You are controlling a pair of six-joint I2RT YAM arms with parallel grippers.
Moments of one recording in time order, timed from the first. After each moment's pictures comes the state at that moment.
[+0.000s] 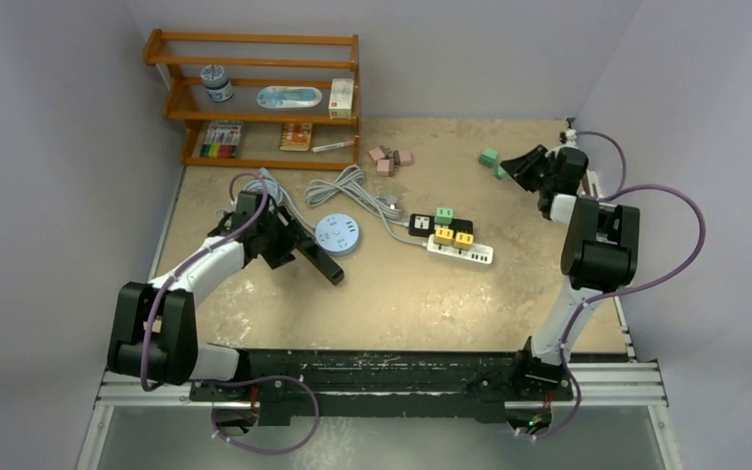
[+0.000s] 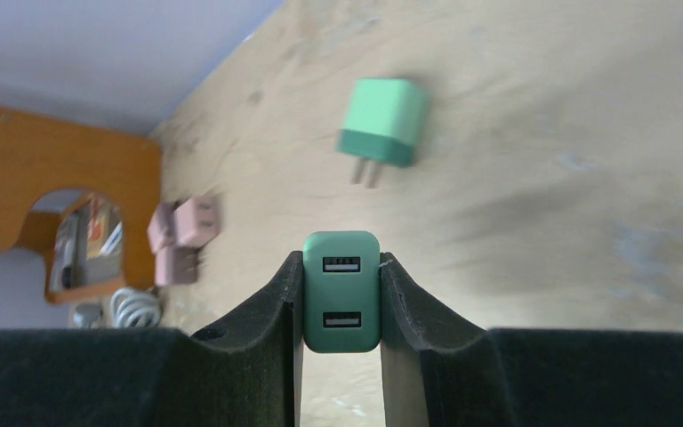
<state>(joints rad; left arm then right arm) -0.18 1.38 0.72 -0.26 0.16 -0.89 -0.20 1.94 1.12 0.44 -0.43 0.65</state>
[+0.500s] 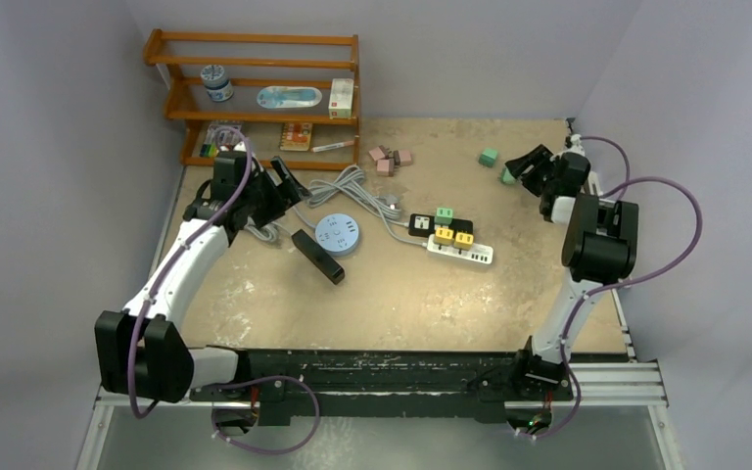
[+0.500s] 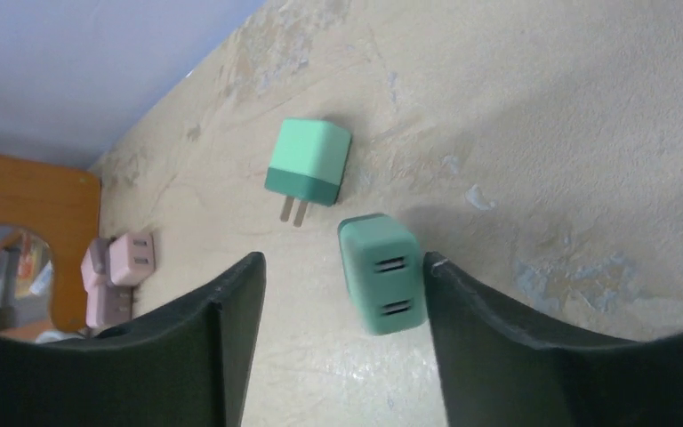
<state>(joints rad) -0.15 1.28 1.03 -0.45 0.18 -0.71 -0.26 2.04 1.14 0.49 -0.35 0.62</state>
